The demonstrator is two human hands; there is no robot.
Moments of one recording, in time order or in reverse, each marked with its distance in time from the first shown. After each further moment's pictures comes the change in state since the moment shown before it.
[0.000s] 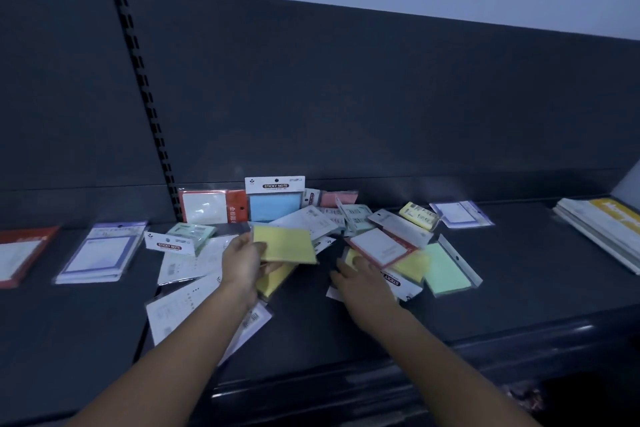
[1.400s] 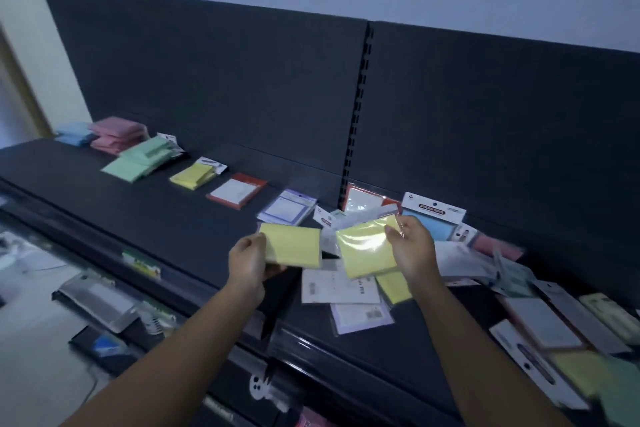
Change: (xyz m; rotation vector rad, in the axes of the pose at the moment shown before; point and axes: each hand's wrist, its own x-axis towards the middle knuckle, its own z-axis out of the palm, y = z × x) left_hand -0.069 0.018 -0.135 -0.217 0.586 0.210; right_hand 0.063 -0.074 -0.071 1.421 0.319 -0.017
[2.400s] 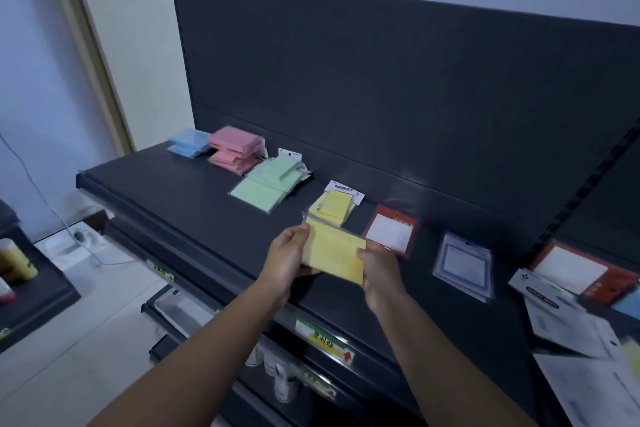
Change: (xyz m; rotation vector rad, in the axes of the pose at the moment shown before) left_hand 0.196 0.142 -0.234 0.099 -0.226 0.091; right_hand -0.026 -0.101 0.415 0.325 -0.240 0.427
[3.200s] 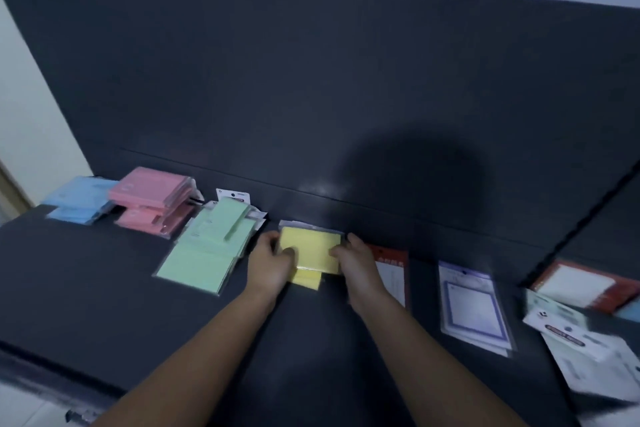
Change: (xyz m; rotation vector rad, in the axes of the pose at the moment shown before) left_hand 0.184 0.005 0.030 0.413 0.031 0.057; right_hand 0.134 -0.050 0.034 -0.016 0.025 -0.070
